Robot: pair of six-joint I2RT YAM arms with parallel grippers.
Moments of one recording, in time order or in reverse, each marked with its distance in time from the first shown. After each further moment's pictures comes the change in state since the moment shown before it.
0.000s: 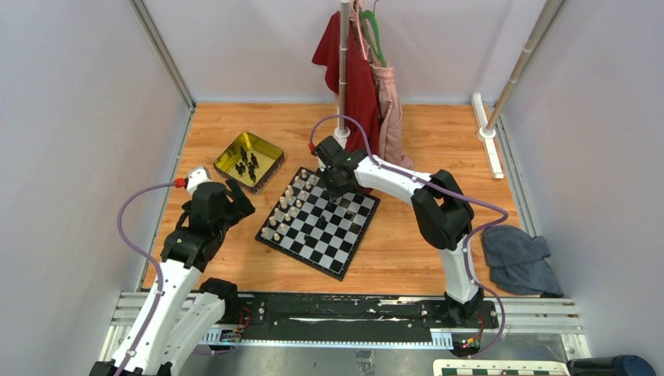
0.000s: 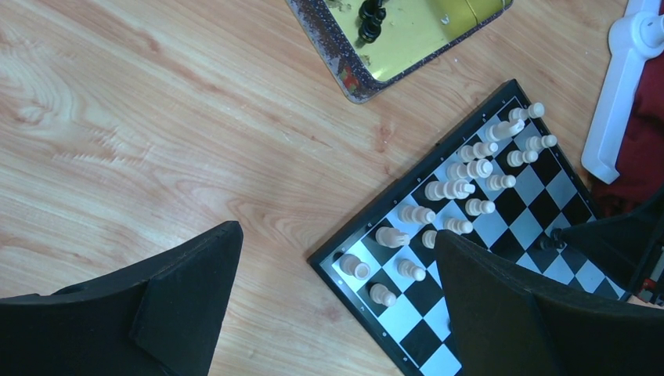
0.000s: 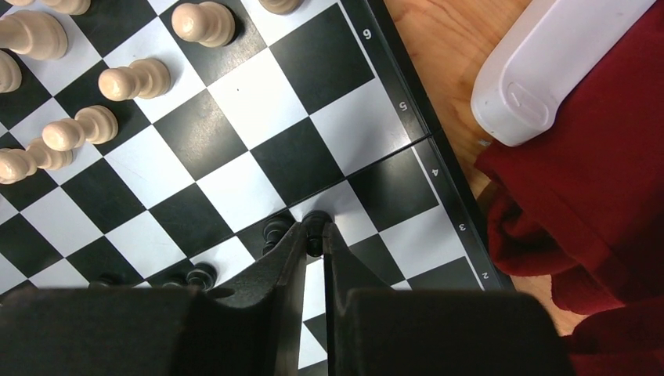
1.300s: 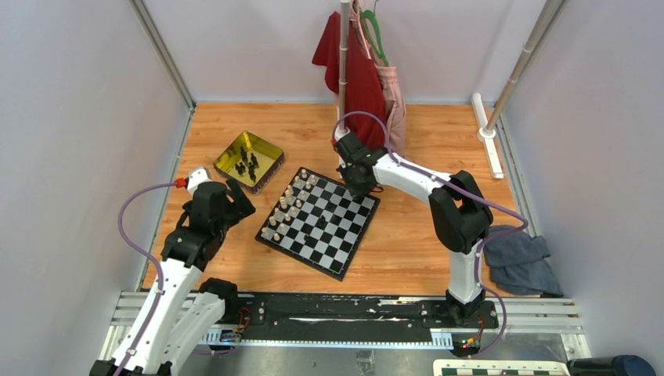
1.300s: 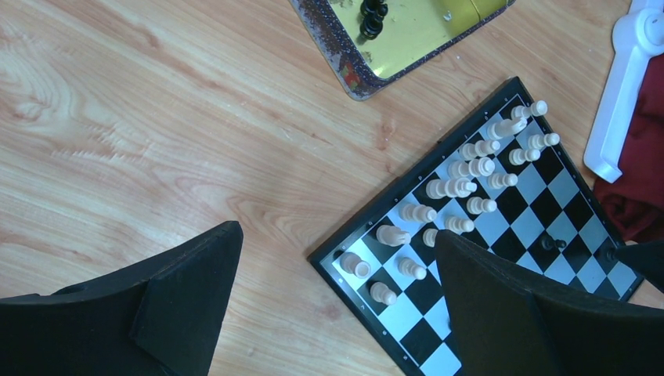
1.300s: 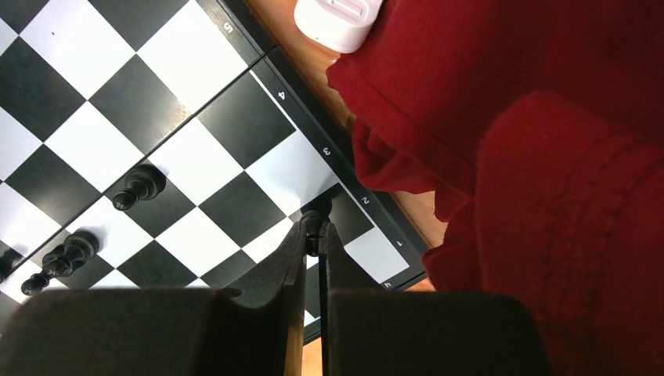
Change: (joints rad) left arm 0.000 0.005 0.000 -0.003 0.002 -0.007; right arm -0.092 -0.115 -0.129 -0.031 0.081 -0.007
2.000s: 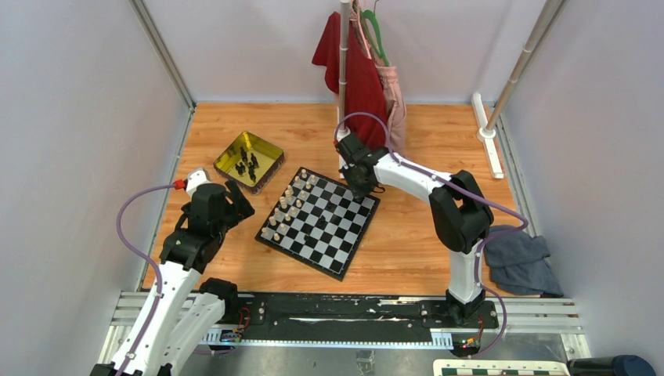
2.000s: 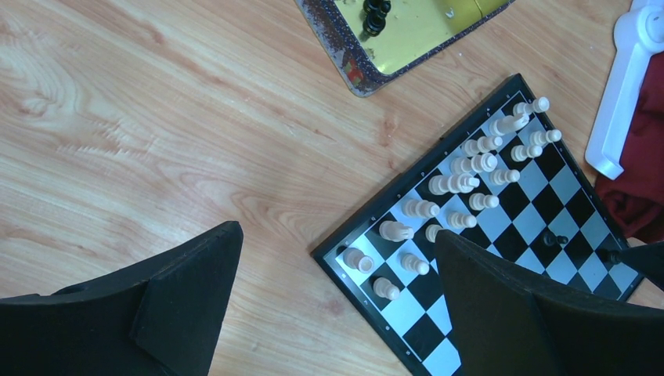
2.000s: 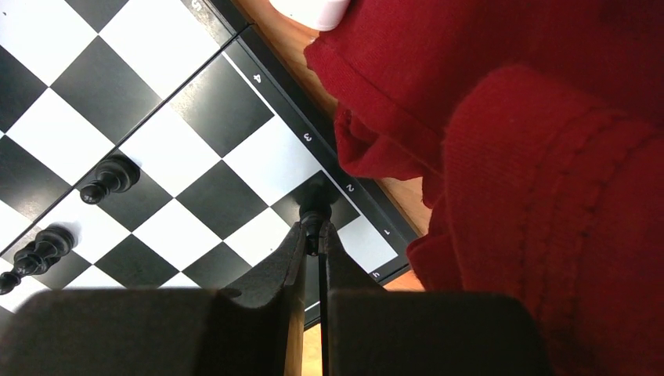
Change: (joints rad) left arm 0.000 -0.018 0.000 -0.023 0.000 0.000; right arm -0.008 0.000 -0.008 -0.031 0.014 0.001
